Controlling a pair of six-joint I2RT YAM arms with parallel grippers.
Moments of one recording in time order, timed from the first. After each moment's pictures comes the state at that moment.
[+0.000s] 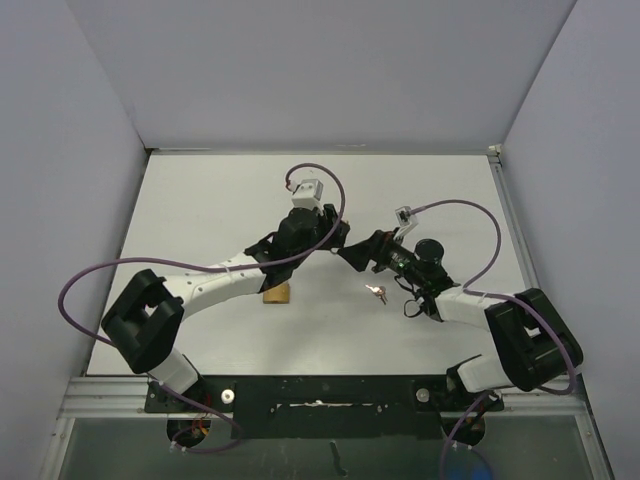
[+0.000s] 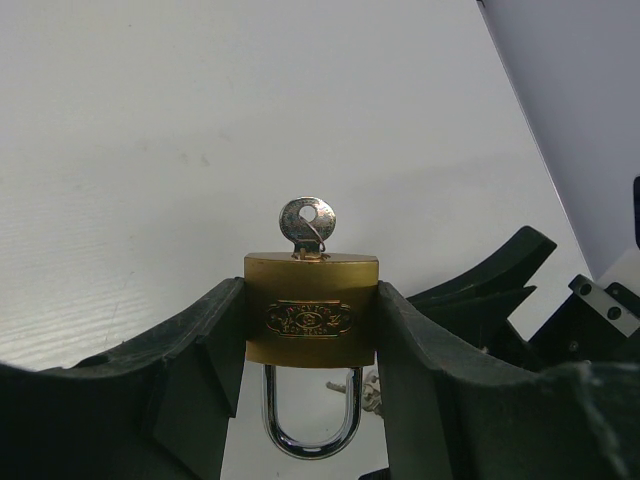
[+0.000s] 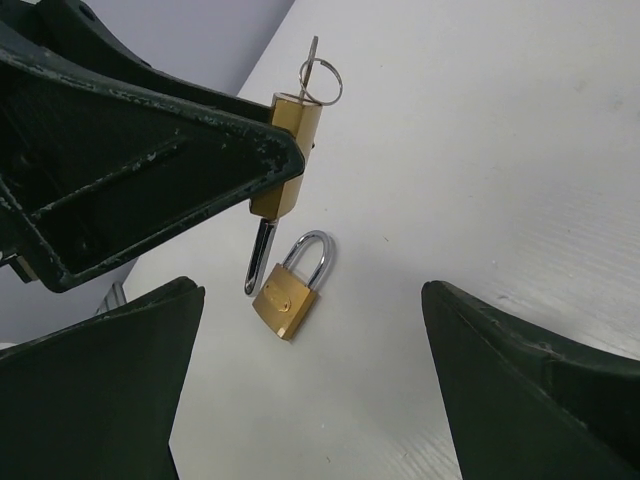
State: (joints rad) left arm -0.83 1.59 1.02 0.24 -0.28 -0.63; right arm 0.41 1.39 0.41 0.89 -0.45 0.70
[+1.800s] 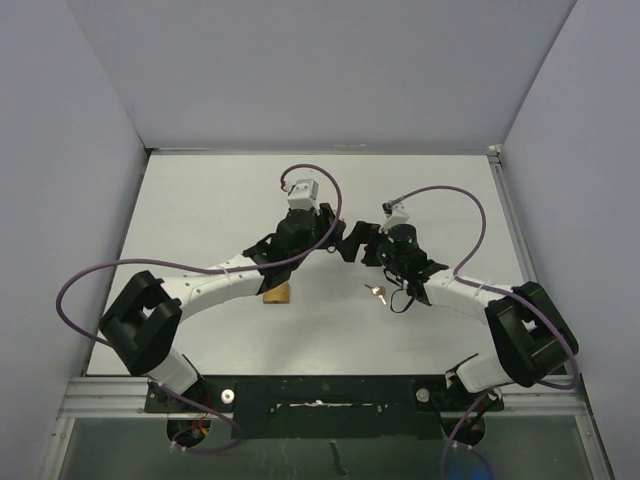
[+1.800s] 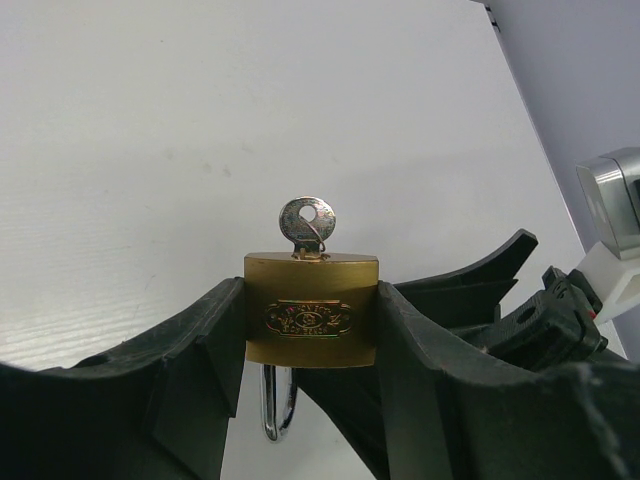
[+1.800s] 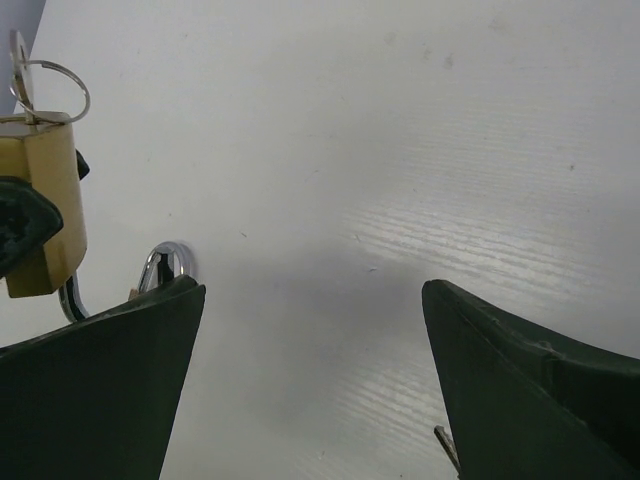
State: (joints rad) left arm -0.83 1.56 1.00 0.26 -0.33 -0.63; right arm 0.51 1.44 0.63 0.39 -0.07 0.57
